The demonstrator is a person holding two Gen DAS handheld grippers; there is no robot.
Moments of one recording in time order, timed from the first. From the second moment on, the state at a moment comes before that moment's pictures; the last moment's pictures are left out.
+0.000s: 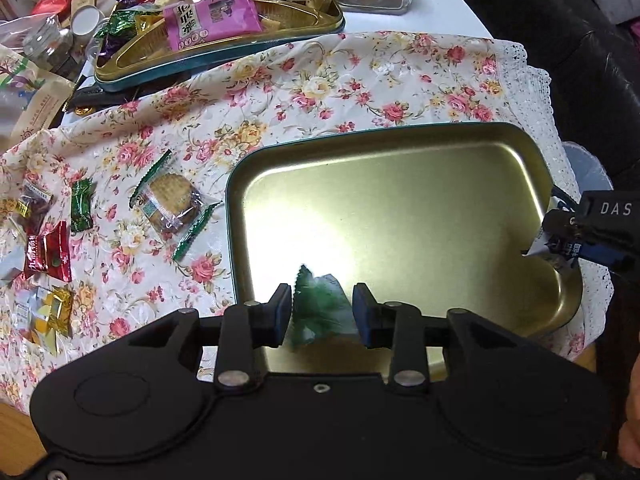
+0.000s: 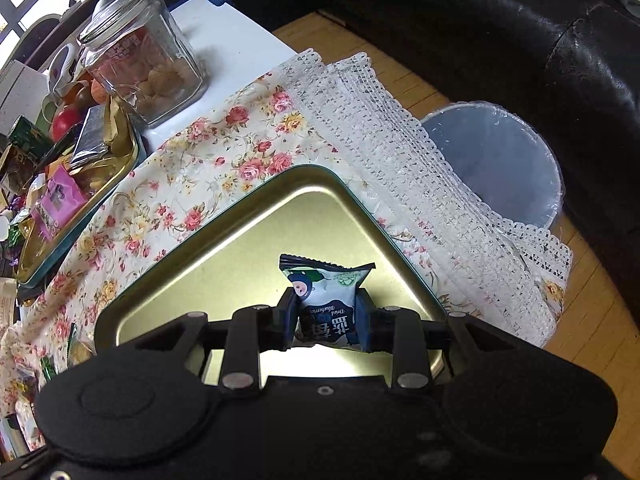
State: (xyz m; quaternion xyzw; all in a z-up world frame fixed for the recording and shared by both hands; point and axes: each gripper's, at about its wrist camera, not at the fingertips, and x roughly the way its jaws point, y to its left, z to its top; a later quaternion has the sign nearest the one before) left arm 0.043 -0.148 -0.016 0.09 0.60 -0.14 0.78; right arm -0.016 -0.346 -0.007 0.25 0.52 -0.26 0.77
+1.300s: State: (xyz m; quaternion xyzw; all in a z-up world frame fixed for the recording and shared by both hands) left arm 0.056 -0.105 -0.009 0.07 0.61 -0.09 0.79; right arm 0.010 -0.297 0.017 0.21 0.51 -0.22 0.80
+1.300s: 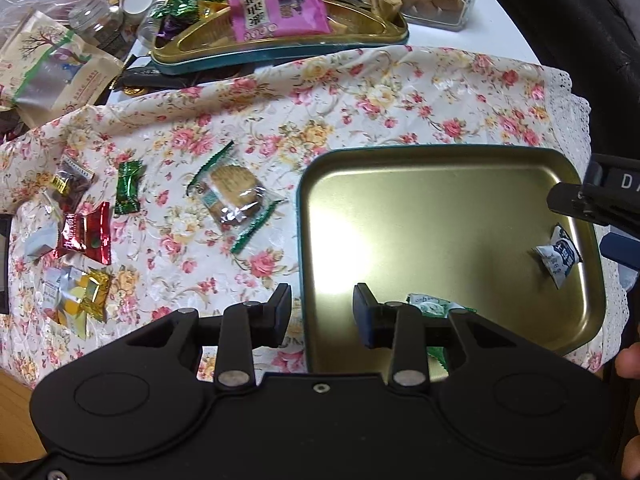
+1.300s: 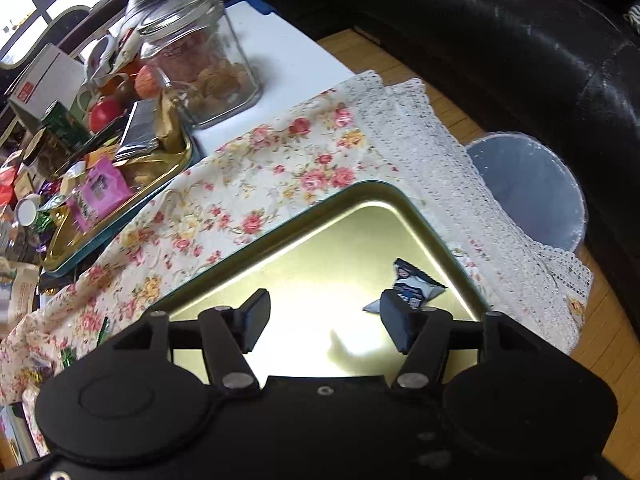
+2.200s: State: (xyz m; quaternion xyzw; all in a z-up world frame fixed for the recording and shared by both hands) left arm 0.082 0.018 0.021 0.00 0.57 0.01 0.82; right arm 0.074 -0.154 0.013 0.14 0.55 -0.11 0.81
